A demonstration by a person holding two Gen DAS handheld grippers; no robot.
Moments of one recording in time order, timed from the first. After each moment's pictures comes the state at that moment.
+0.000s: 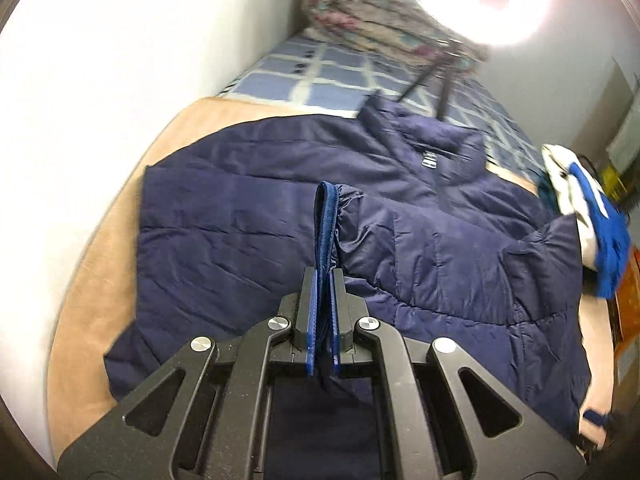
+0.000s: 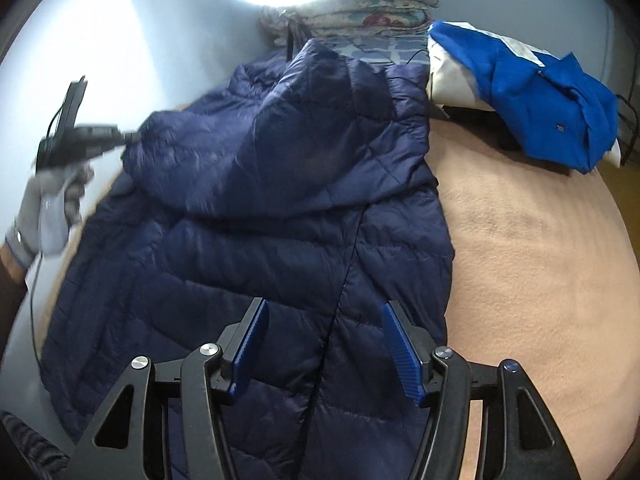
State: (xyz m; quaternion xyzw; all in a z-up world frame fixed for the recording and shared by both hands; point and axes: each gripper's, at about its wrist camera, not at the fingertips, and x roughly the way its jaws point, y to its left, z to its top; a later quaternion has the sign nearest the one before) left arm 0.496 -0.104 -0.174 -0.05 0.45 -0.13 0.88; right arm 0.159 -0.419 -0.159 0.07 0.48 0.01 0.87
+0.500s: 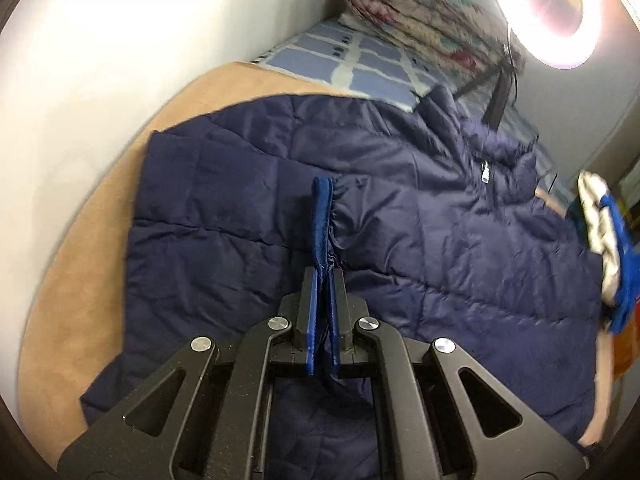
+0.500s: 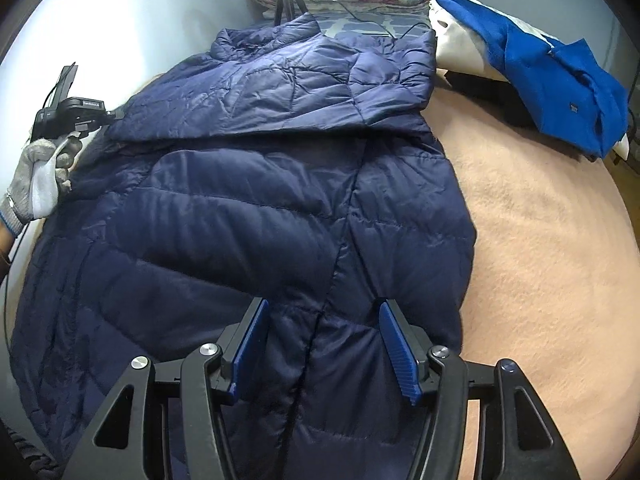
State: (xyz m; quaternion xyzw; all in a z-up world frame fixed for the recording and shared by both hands) left arm 0.532 -0.089 -0.227 -0.08 0.47 -0.10 0.87; right arm 0.177 -0.416 -0.193 0.05 0.51 -0.02 0.86
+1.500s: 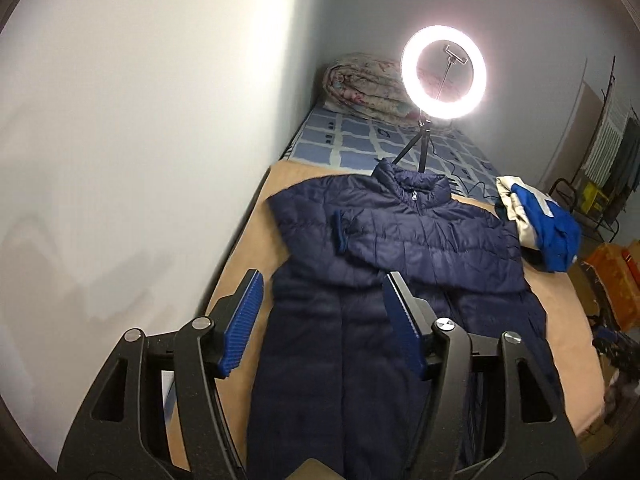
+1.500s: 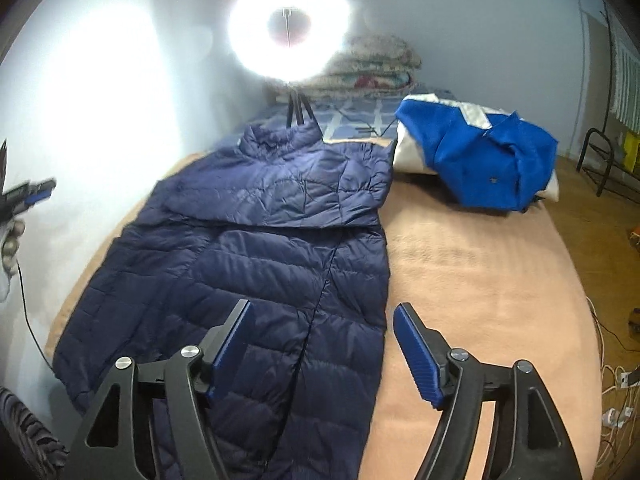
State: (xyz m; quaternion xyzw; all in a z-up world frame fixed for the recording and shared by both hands) left arm 0.269 0.056 -0.037 -0.05 0.35 -0.13 0.93; right arm 0.062 -0.428 -0.069 0.06 0.38 -0.01 0.92
